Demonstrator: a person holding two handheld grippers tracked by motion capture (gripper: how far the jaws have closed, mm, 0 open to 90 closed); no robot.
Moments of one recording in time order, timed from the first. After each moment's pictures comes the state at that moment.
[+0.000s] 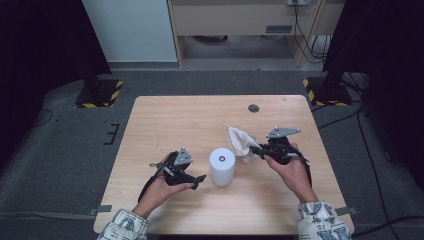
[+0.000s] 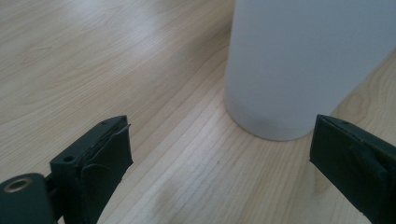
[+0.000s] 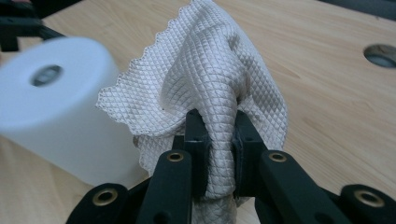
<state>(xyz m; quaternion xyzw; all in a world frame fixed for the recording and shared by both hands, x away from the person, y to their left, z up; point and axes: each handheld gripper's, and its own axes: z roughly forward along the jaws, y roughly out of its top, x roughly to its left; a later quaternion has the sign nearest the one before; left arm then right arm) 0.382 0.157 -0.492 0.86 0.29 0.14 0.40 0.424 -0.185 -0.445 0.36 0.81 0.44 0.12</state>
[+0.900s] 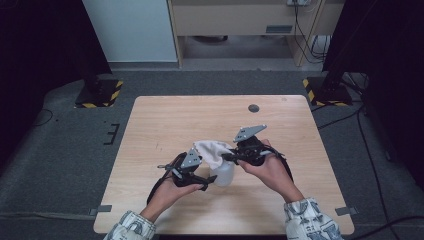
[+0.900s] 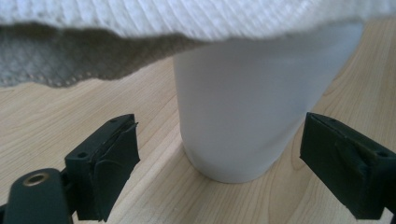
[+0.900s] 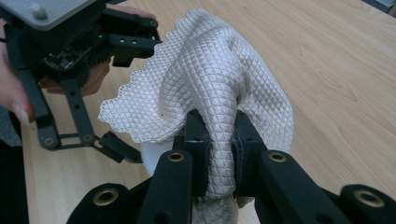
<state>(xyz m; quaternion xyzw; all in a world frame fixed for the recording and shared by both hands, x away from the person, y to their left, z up) 0.374 0.133 -0.482 0.85 0.27 0.13 0.44 0.403 -0.101 -0.407 0.24 0.88 0.41 0.07</state>
